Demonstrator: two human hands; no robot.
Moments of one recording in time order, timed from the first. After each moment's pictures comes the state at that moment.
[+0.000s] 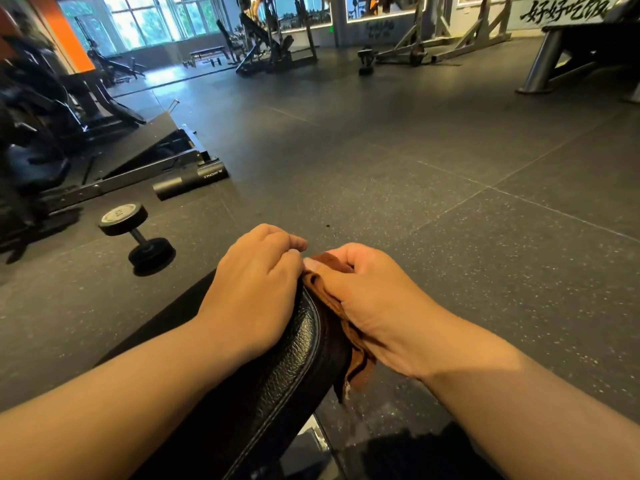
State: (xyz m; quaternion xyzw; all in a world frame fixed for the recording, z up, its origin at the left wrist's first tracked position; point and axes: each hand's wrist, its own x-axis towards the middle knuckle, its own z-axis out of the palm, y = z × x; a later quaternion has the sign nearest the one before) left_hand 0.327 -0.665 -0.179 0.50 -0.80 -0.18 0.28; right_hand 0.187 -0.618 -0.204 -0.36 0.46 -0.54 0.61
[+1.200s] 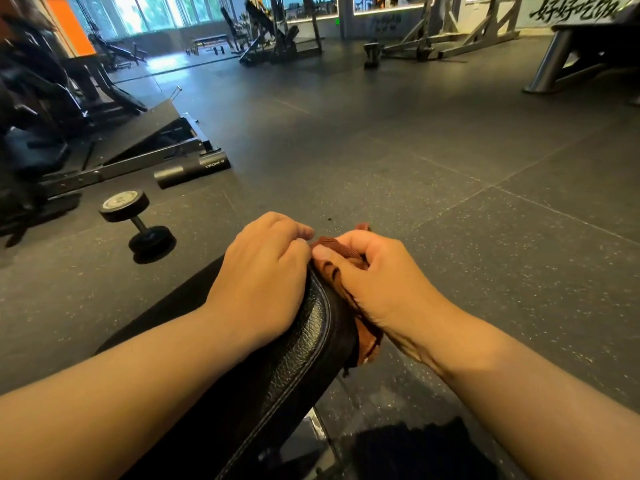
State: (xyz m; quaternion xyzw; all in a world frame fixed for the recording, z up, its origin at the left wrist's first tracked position) left_hand 0.328 -0.663 -0.181 0.50 -0.80 -0.16 0.29; right_hand 0.179 -0.621 -0.210 -0.53 0.49 -0.53 0.44
